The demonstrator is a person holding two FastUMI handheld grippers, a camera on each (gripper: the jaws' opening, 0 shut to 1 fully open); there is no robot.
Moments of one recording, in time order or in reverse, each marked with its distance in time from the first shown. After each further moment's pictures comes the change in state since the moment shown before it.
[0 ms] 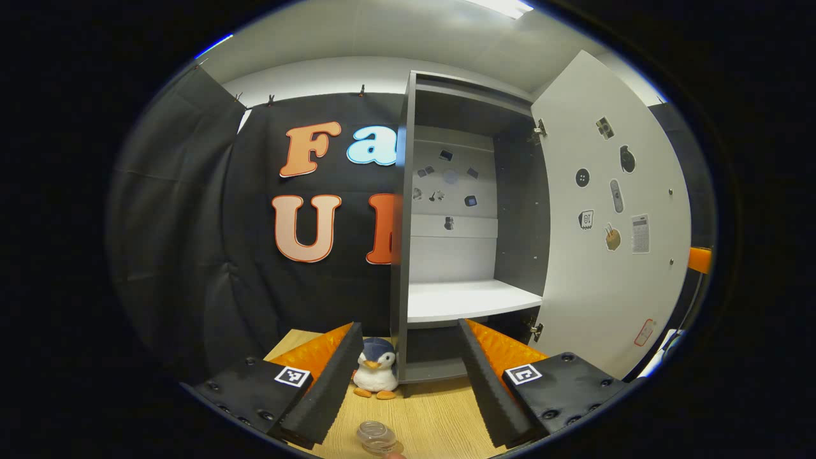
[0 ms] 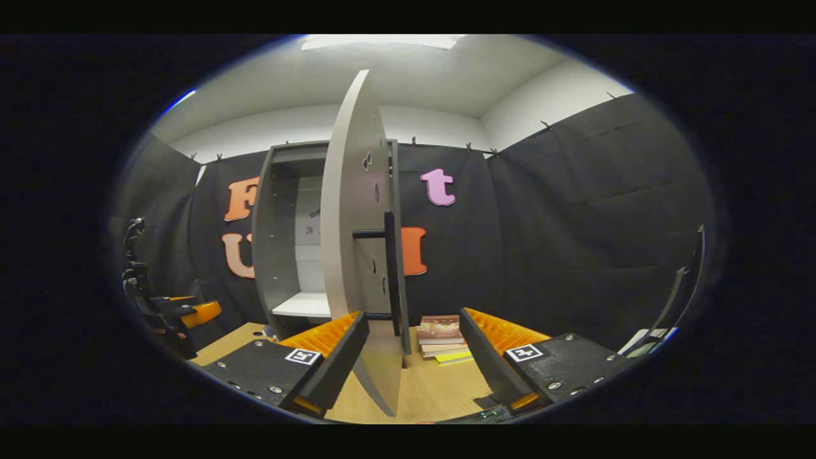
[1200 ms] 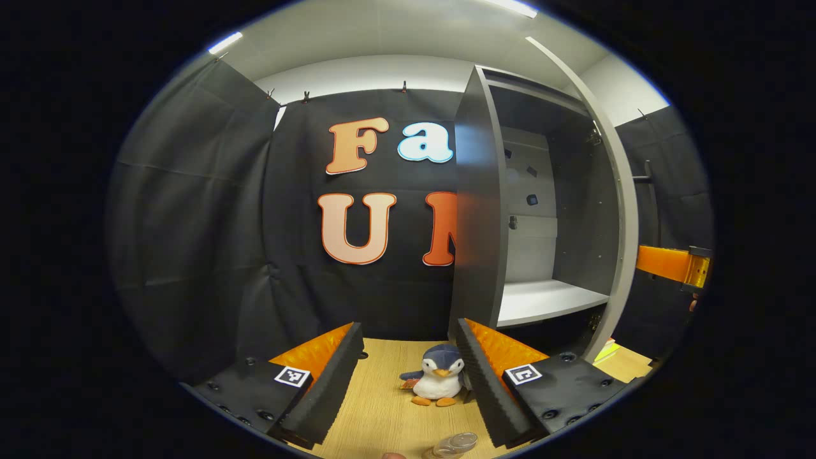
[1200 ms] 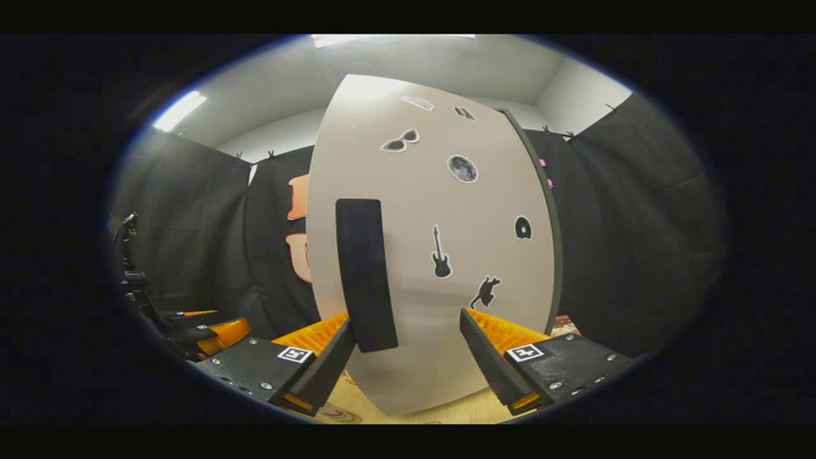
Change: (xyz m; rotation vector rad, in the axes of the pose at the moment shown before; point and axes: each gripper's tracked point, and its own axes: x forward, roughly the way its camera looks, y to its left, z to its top) left arm 0.028 0.139 -0.007 0.005 -0.006 0.149; right arm 0.119 0.192 -0.025 0.048 0.024 0.284
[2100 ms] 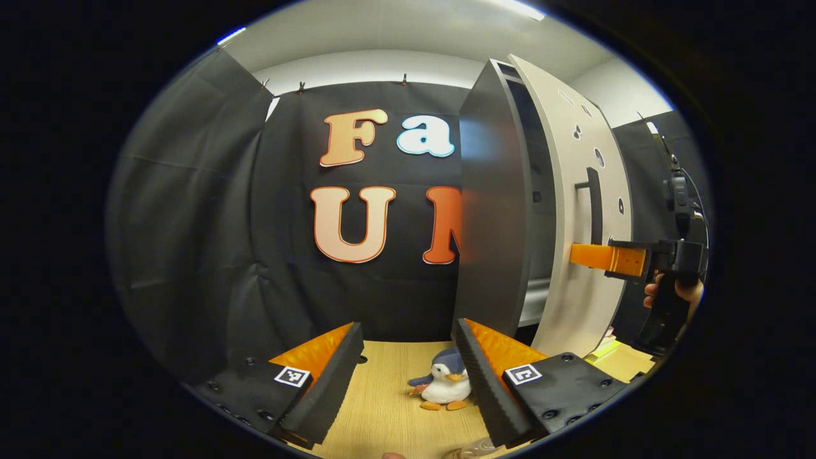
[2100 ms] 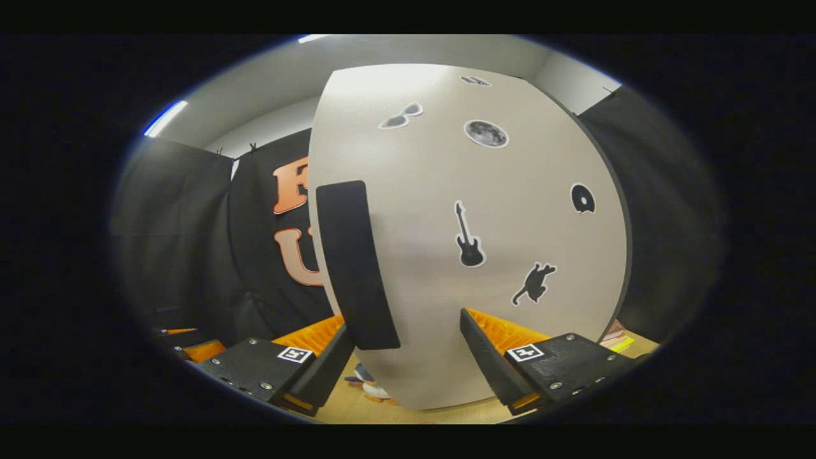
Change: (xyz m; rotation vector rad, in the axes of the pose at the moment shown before) left arm 0.037 0.039 -0.007 -0.007 0.020 -0.050; right arm 0.084 0.028 -0.036 0.088 0.088 -0.007
